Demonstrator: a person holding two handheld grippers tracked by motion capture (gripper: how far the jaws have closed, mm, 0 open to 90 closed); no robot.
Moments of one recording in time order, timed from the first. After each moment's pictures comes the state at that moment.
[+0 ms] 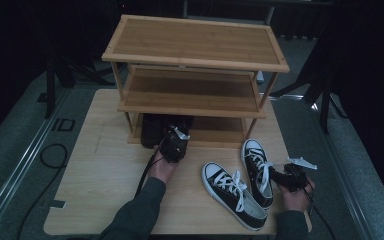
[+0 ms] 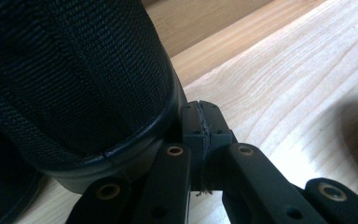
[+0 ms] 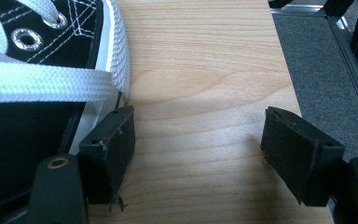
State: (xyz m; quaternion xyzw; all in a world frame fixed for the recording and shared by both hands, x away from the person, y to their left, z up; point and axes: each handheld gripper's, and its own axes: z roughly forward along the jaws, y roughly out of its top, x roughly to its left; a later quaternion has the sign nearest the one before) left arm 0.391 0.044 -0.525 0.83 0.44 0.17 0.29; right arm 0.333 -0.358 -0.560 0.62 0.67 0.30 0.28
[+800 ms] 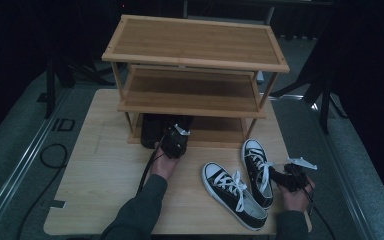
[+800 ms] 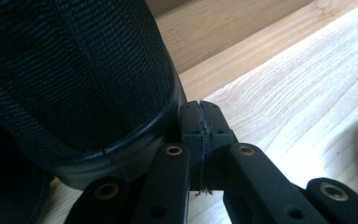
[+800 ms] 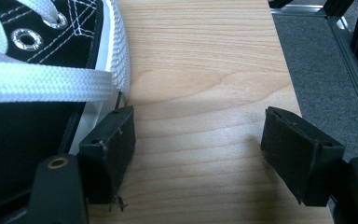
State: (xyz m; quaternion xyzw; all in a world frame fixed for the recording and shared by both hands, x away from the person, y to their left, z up) left arm 0.403 0.045 -0.525 0.83 0.45 0.17 0.29; right arm 0.333 -0.358 -0.560 0.62 0.67 0.30 0.27
